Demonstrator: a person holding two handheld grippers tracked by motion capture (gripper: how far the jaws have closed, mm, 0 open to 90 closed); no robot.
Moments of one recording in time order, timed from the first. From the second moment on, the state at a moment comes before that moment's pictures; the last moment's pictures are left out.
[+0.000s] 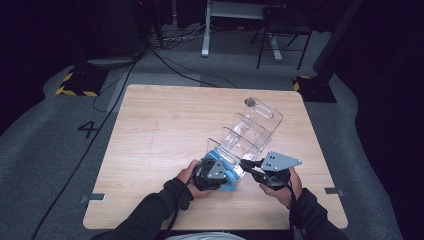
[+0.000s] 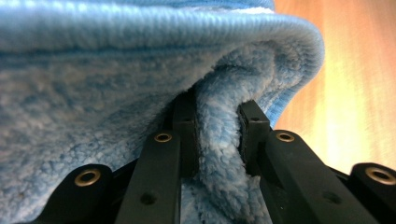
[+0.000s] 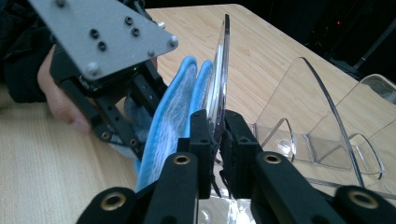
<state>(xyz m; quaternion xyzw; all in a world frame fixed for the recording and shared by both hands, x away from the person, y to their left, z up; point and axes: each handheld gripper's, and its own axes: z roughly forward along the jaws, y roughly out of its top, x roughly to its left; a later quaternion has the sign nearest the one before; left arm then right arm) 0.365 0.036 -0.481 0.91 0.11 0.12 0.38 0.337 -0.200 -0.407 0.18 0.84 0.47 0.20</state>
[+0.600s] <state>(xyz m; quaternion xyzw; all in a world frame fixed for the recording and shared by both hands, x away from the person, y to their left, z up) 0.363 0.077 -0.414 0.84 0.13 0.20 0.49 0.339 -0.201 -0.408 0.19 0.84 0.48 0.19</state>
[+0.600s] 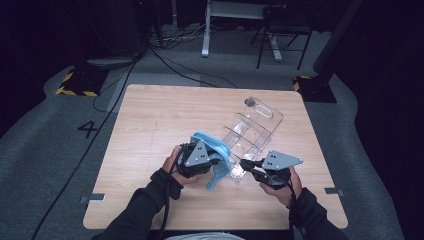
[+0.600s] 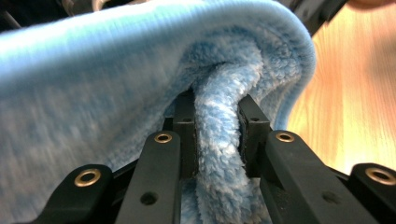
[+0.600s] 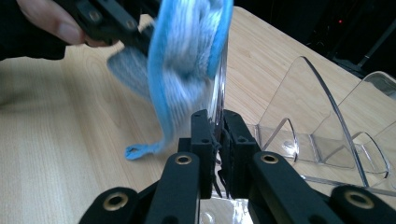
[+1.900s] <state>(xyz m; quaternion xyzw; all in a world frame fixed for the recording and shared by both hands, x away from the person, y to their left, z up) 0.394 0.079 -0.472 0.89 0.17 0.16 0.38 0.341 -0.202 -0.409 0.19 0.84 0.48 0.19</state>
